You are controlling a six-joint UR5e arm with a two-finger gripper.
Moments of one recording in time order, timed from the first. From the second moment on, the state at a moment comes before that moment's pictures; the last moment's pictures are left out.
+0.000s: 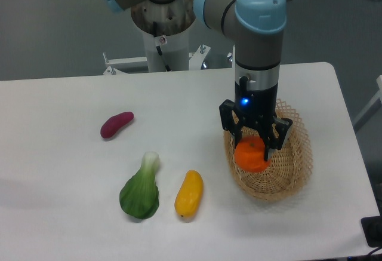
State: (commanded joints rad) arm 2.54 -1.82 -1.54 -0.95 1.41 1.13
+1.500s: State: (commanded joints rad) arm 2.74 -1.91 -1.74 -0.90 1.47 1.62
